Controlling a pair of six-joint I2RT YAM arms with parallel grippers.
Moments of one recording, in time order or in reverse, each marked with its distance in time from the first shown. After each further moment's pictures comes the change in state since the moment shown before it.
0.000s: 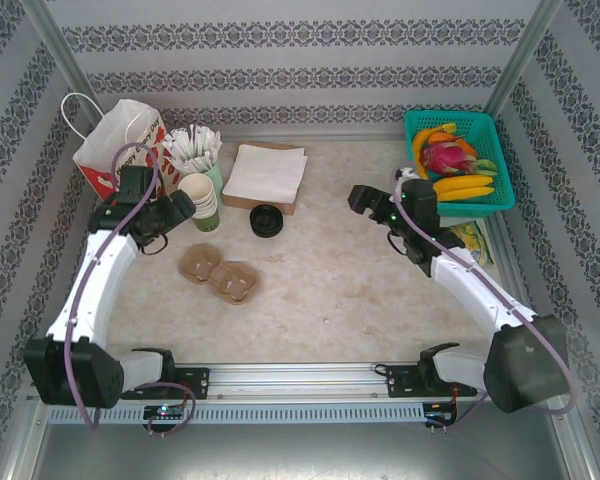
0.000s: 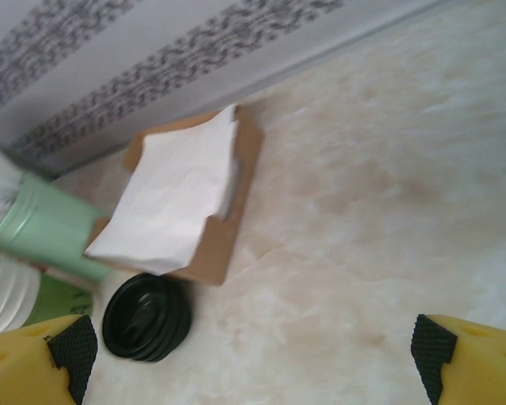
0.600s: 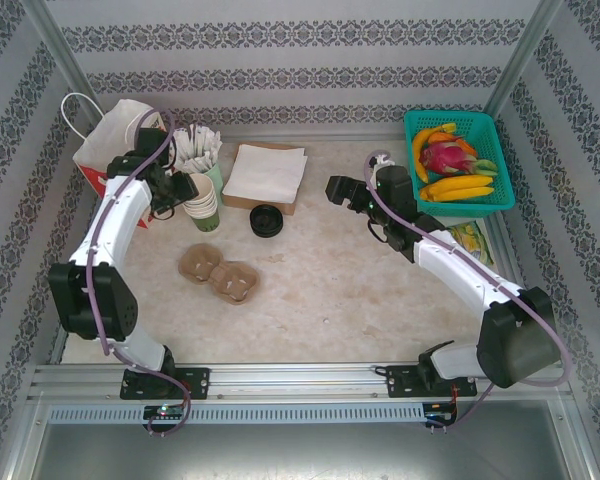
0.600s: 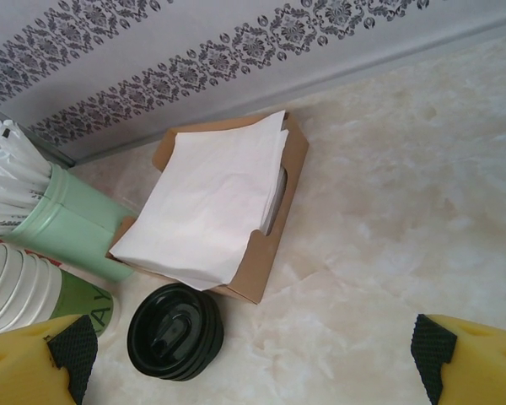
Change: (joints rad) left arm 0.000 0.361 0.314 -0.106 0.014 0.119; right arm 0.085 0.125 0.126 0.012 0.062 -0.016
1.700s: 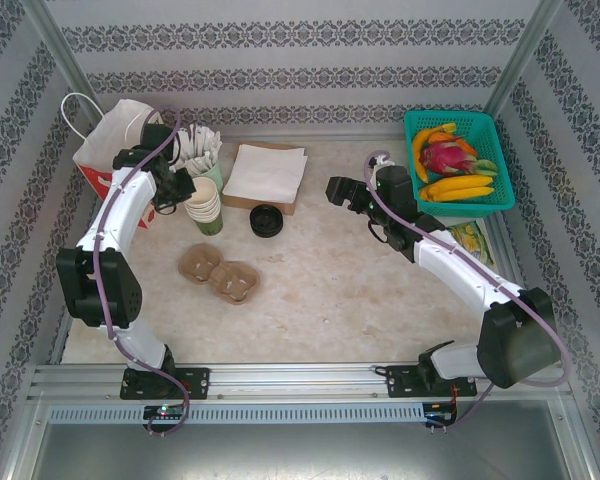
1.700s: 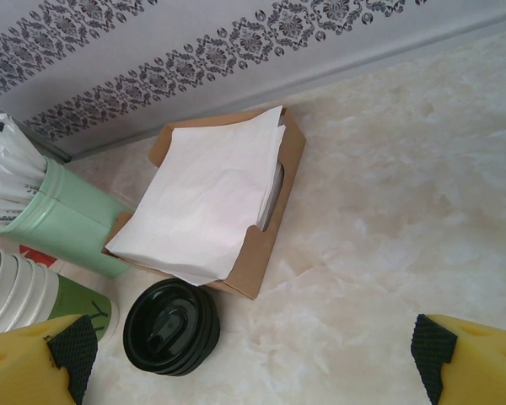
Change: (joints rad) left arm 0.000 0.074 0.064 -0.022 -0.015 0.043; right arm 0.000 -0.004 0.000 -0.016 0.002 -0.008
